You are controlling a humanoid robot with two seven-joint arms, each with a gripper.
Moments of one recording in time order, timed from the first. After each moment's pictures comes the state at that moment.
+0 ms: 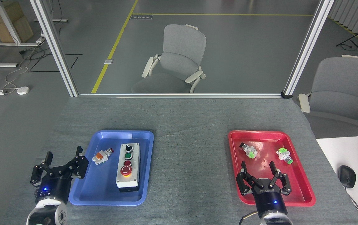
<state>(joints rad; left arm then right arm) -0.12 0.12 0.20 -1.44 -1.29 -0.06 0.05 -0.06 -0.01 0.01 -1.37 1.45 -0.02 -0.16</state>
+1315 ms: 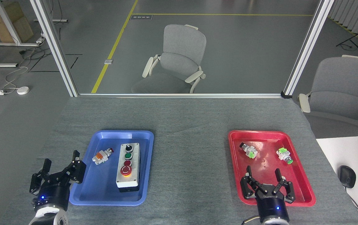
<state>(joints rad) -0.07 0.08 0.23 -1.49 -1.21 -0.06 0.07 -0.03 0.03 -0.03 -1.37 1.45 0.03 -0.16</state>
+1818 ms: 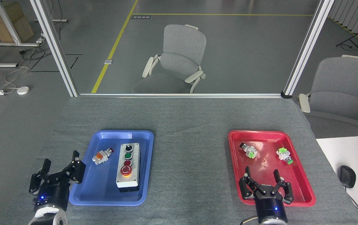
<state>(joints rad) -0.07 0.08 0.23 -1.49 -1.21 -0.05 0.07 -0.03 0.05 -0.03 -1.36 1.45 0.03 -0.16</state>
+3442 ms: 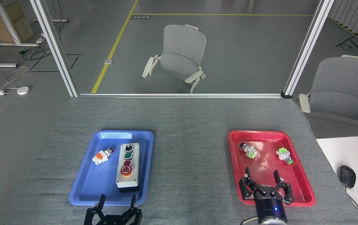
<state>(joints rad) 0.23 -0.05 -0.13 -1.64 -1.55 0.10 0.13 -0.04 0.04 -0.03 -1.35 1.45 0.03 -0.16</state>
